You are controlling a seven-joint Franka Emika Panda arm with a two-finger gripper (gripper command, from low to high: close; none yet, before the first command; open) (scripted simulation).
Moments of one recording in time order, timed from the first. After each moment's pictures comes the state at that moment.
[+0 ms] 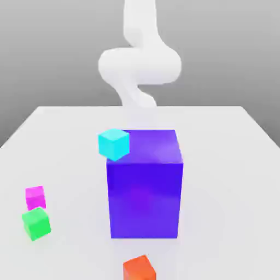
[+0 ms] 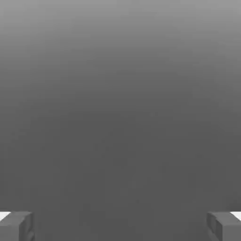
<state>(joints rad) -0.07 -0.71 -0.01 -2.34 -0.03 2.35 0.85</state>
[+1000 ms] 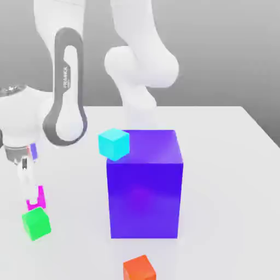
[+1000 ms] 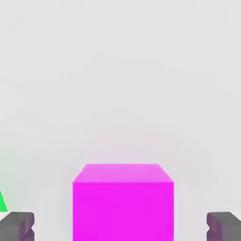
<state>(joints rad) -0.71 0.32 -0.10 -2.71 0.25 3.02 0.95</state>
